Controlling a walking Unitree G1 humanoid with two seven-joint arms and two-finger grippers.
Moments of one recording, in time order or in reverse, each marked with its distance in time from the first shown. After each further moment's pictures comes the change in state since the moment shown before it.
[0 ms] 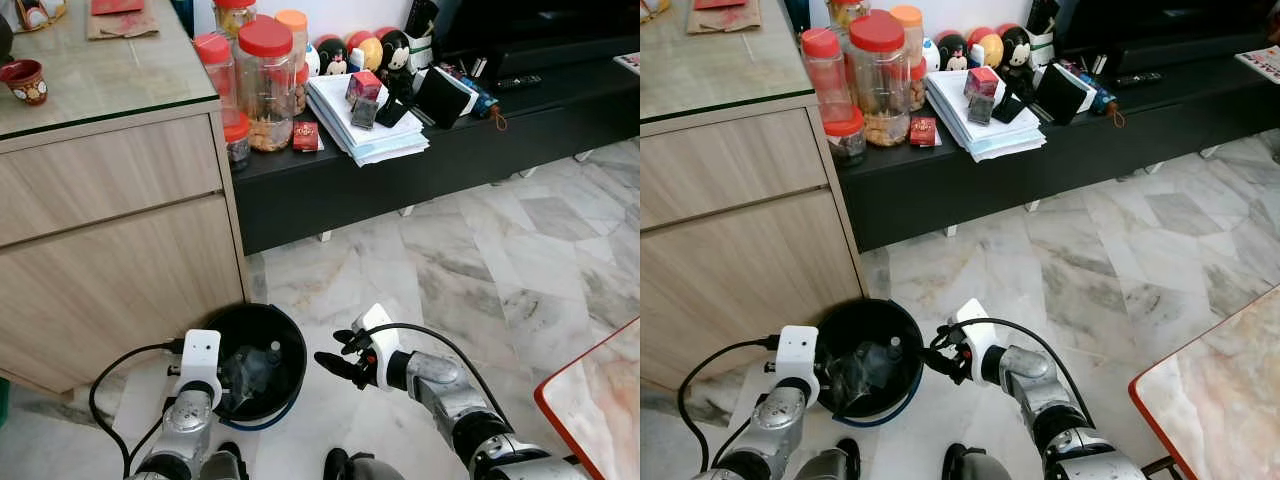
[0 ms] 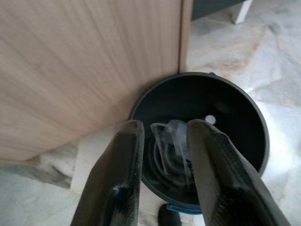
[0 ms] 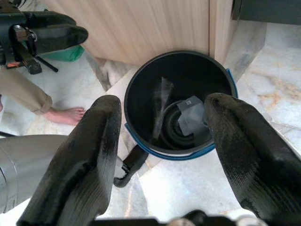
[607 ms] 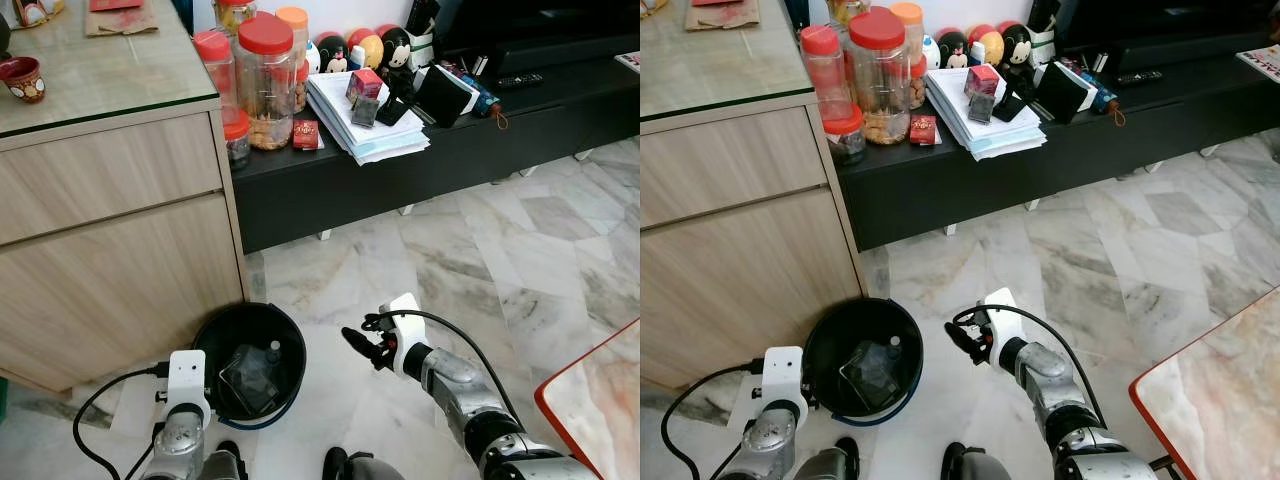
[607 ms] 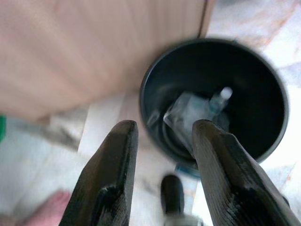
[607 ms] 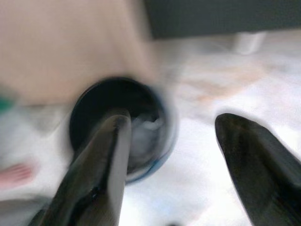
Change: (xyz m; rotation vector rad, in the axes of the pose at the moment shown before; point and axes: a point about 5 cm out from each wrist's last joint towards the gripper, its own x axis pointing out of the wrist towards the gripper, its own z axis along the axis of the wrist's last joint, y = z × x) left arm -0.024 0.007 -0.042 -0.051 0.106 0.073; right arm -0.035 -0.040 -0.019 0.128 -0.023 -0.502
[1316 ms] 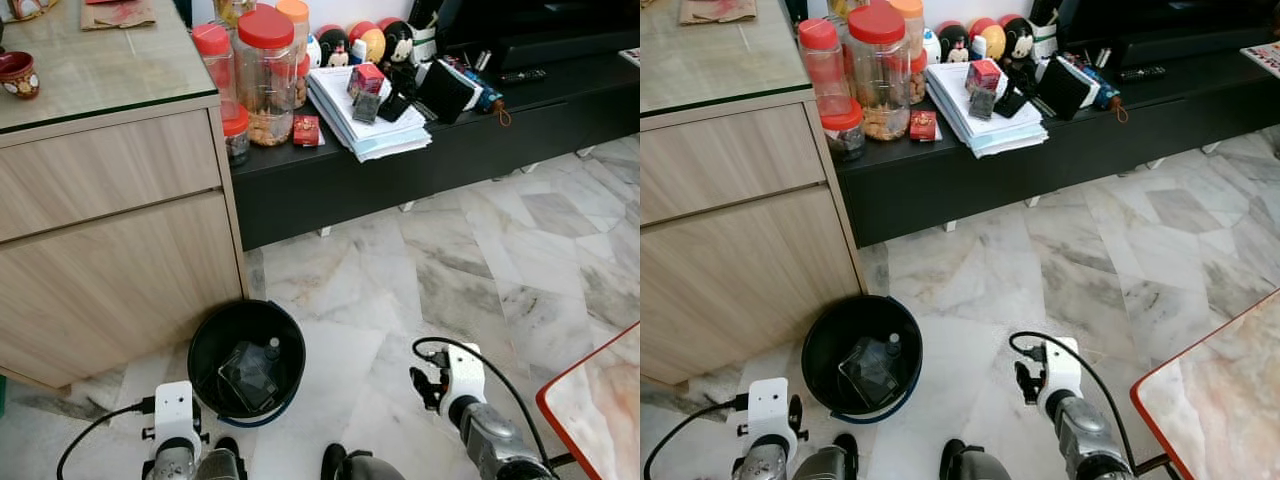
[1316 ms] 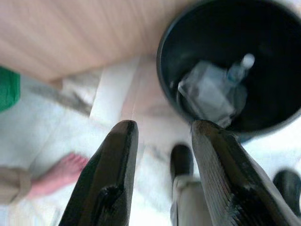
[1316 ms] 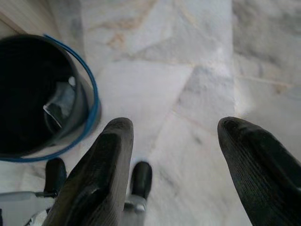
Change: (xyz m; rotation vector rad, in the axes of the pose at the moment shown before) left arm -0.019 0.011 -0.036 -0.018 0.106 0.073; right arm -0.037 -0.022 -0.074 0.229 0.201 -0.303
